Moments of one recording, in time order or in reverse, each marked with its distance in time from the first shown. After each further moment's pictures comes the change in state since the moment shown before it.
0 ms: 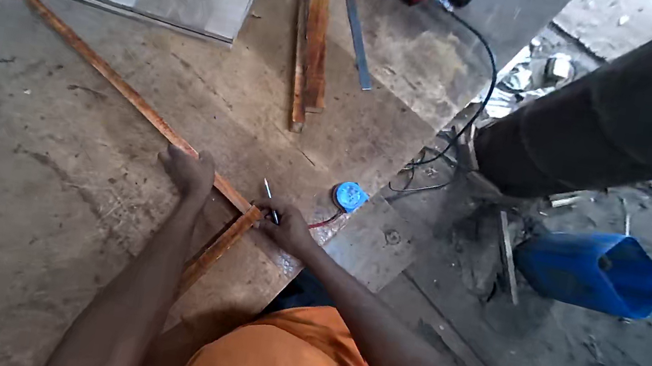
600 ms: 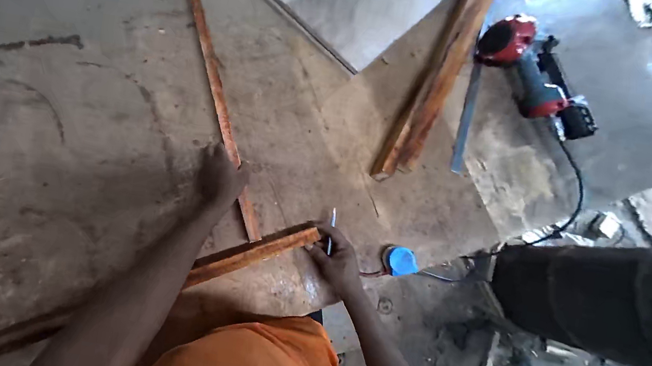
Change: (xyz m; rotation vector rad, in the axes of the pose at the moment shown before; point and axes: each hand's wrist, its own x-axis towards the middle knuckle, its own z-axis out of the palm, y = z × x) left_hand 0.016 -0.088 -0.069 0.011 -0.052 -0.039; right_hand -0.002 -0.001 0.005 -0.022 -0.020 0.023
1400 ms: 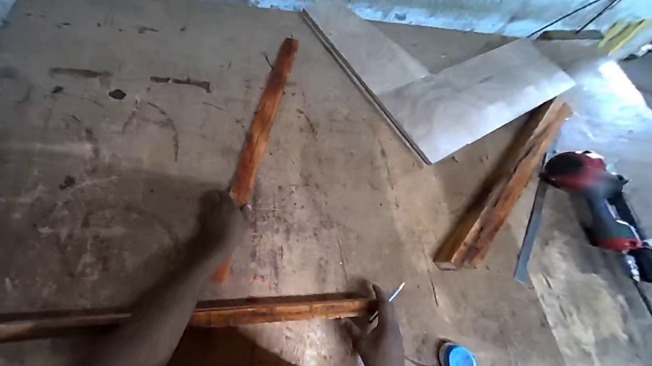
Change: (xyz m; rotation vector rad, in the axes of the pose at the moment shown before) left_hand -0.006 -0.127 -0.107 0.193 0.040 -0.245; right_hand -0.013 -0.048 0.049 -0.601 0.051 -0.097
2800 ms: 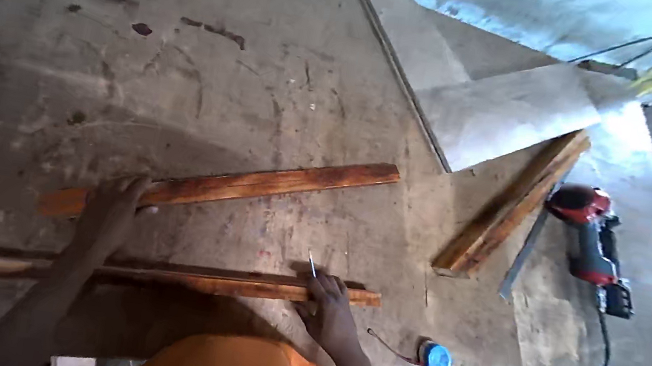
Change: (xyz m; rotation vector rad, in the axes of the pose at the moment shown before) left_hand -0.035 -0.247 -0.030 0.144 0.132 0.239; right_hand 0.003 -0.059 0.051 -0.435 -0.400 -0.496
